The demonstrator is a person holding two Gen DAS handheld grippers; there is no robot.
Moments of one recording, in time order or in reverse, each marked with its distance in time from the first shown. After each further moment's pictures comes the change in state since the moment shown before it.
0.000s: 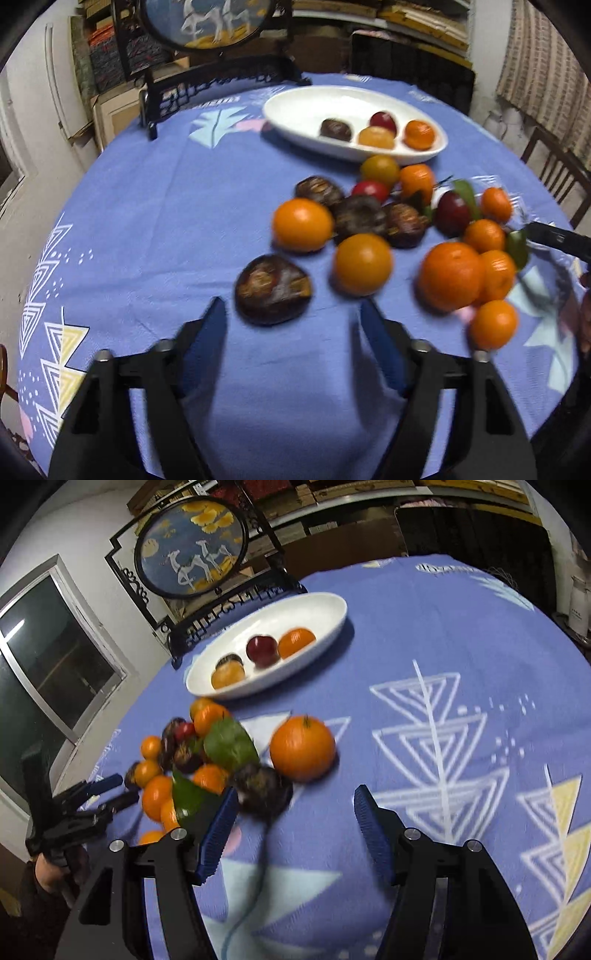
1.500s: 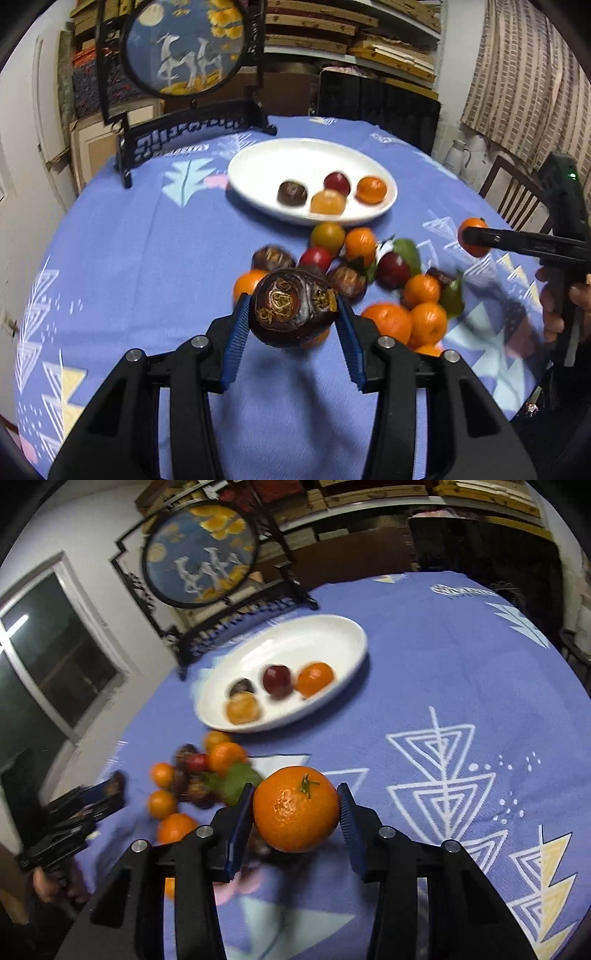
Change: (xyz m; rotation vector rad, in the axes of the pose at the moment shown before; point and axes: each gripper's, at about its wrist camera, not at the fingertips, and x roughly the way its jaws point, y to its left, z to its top) left arm -0.044 -0.015 0.033 0.020 -0.152 -0.154; right arm -0.009 0.019 0.046 -0.039 -0.013 0.039
